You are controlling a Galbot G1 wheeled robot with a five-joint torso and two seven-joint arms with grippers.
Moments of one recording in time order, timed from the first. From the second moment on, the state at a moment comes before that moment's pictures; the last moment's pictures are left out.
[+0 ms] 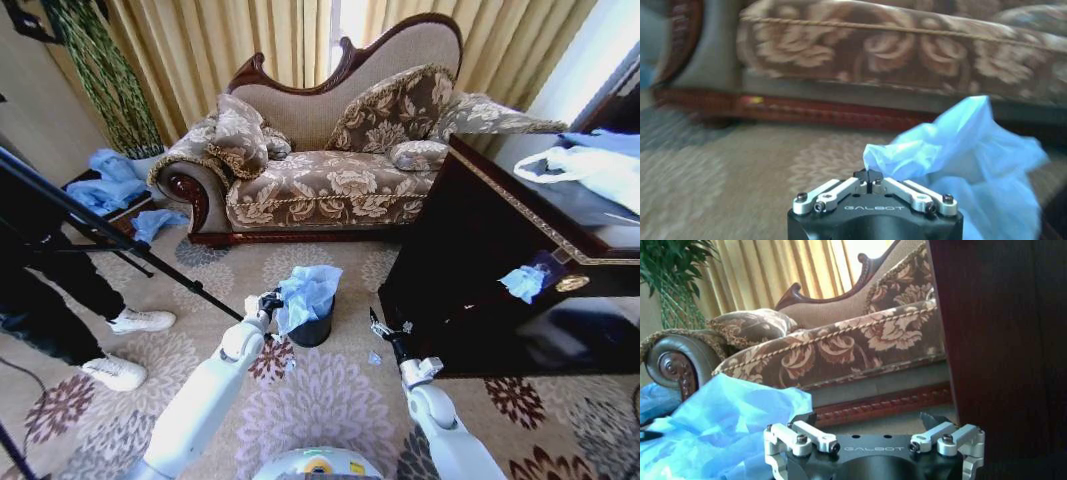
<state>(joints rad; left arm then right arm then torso) 0.99 -1.19 -0.18 -1.70 -0.63 0.27 -0.39 -1.29 1.26 0.39 1.59 0.52 0.31 -0.13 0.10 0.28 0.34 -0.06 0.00</state>
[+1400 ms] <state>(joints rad) 0.95 -1.26 -0.21 -1.43 -0.71 0.05 -0.36 -1.08 1.26 -0.14 1.65 0.46 0.20 0.34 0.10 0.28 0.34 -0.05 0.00</state>
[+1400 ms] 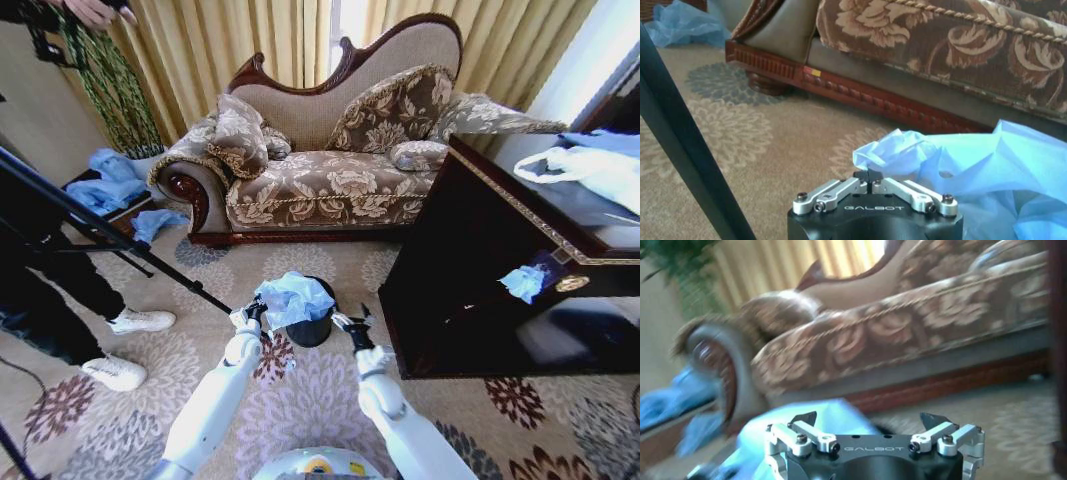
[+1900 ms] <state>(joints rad) 0.97 -1.26 -0.21 -1.44 -0.69 0.05 -0.33 -0.97 1.35 -0.24 1.47 0.25 0.22 0.39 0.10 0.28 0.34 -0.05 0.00</state>
